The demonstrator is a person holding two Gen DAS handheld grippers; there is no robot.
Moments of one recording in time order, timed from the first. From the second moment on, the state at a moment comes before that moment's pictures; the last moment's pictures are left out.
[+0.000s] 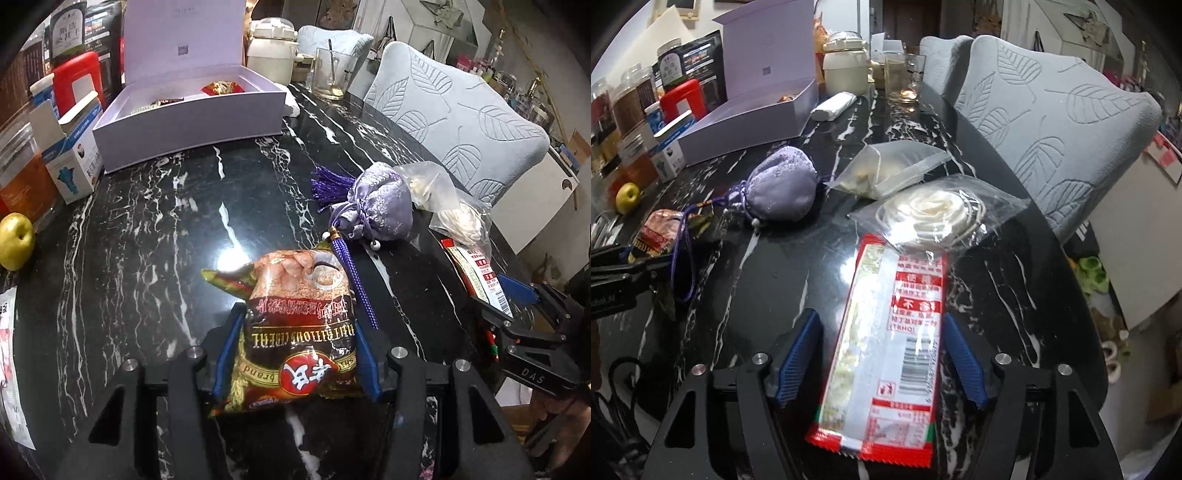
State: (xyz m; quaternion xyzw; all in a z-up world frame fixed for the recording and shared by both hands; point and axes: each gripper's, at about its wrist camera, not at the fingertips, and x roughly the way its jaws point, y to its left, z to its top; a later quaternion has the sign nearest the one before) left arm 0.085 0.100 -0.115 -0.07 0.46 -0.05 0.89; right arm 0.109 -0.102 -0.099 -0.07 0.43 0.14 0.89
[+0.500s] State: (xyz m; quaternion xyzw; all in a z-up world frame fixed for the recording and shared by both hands) left arm 0.070 0.102 -0.061 -0.04 0.40 -0.03 0.91; right arm 0.109 -0.119 -0.087 0.01 0.44 0.20 0.88
